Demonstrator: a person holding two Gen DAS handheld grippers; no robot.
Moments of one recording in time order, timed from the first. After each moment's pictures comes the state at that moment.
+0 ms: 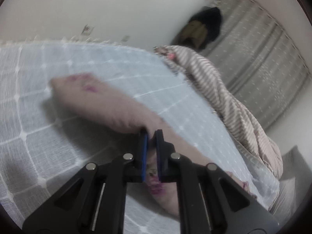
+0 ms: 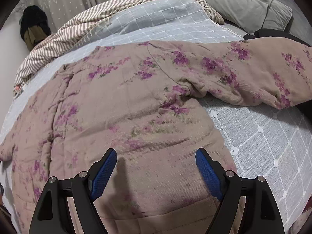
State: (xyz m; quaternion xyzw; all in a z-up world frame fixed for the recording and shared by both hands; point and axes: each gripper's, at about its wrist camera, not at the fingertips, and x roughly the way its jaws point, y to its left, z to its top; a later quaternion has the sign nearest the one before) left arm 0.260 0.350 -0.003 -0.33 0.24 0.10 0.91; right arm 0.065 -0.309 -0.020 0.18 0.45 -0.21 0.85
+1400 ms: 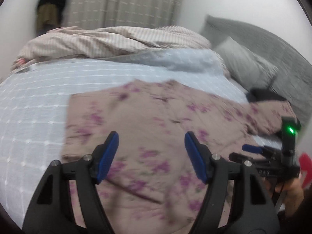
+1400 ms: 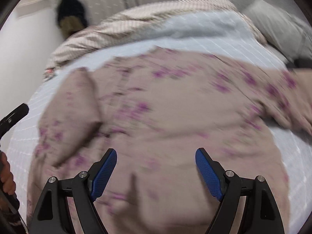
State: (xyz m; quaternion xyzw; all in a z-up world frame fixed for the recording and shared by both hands) left arm 0.203 0.046 0.045 -0.01 0.33 -0.27 0.90; right arm 0.114 -0.211 0.000 0.14 0.41 -0.08 0.90
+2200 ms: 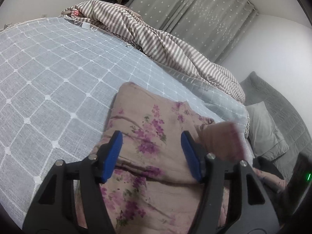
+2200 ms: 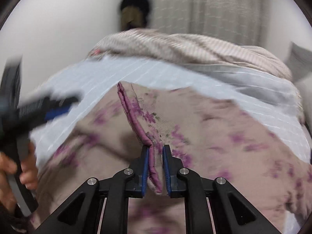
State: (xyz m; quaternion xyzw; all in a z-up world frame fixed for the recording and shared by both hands) left arm 0.259 0.132 -0.007 -0.23 0.34 -0.16 0.90; right arm 0.206 -0.105 0.063 -0.02 0.35 0.02 0.94
